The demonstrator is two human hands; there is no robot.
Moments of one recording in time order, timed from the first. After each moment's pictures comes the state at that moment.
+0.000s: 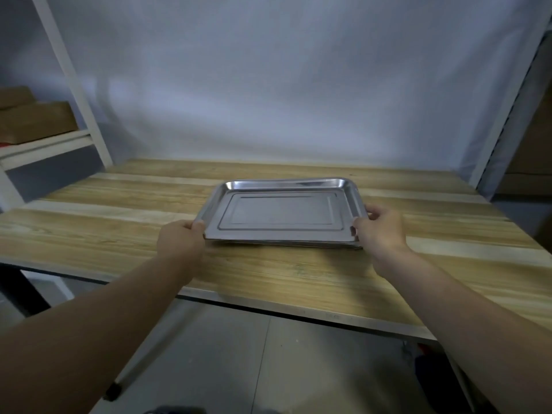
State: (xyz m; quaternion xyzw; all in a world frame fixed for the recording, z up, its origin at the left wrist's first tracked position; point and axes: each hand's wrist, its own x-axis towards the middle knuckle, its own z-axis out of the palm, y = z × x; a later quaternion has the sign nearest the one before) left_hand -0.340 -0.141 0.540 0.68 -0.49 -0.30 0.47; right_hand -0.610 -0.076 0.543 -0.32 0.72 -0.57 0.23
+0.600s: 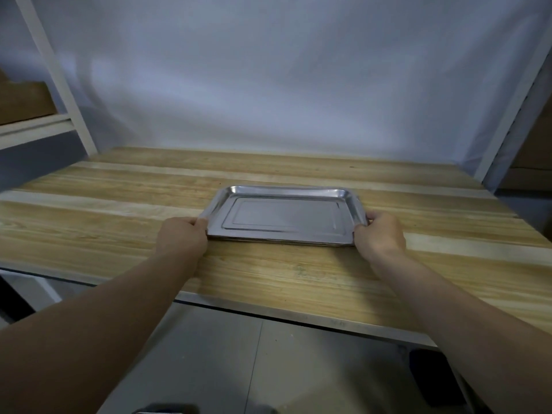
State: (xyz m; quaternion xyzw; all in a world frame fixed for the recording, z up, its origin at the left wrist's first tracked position) left_hand -0.347 -0.176 0.519 0.69 -0.52 -0.28 0.41; right_hand -0.620 -0.105 0.512 -0.36 0.83 -0.42 0.11
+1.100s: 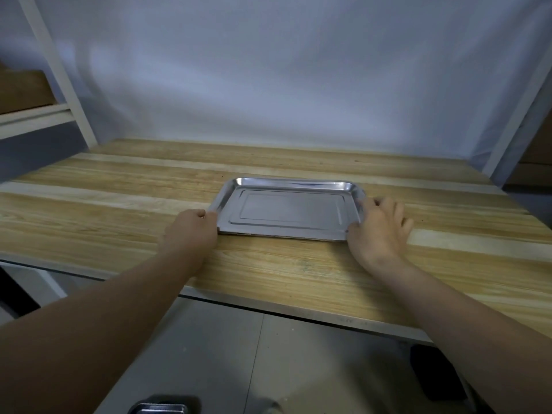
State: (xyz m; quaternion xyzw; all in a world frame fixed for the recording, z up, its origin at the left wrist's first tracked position) left_hand -0.347 -0.182 0.508 0.69 -0.57 -0.27 0.35; right_hand -0.602 -0.097 0.511 -0.48 0.83 -0.28 -0.05
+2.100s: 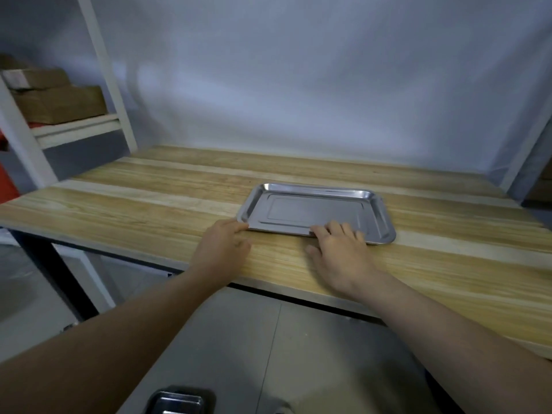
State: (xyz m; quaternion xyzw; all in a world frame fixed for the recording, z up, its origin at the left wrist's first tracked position) left_hand -0.322 -0.116 0.518 0.59 -0.73 -0.17 0.28; right_hand -0.526 -0.070 0.517 -0.69 0.71 -0.13 -0.01
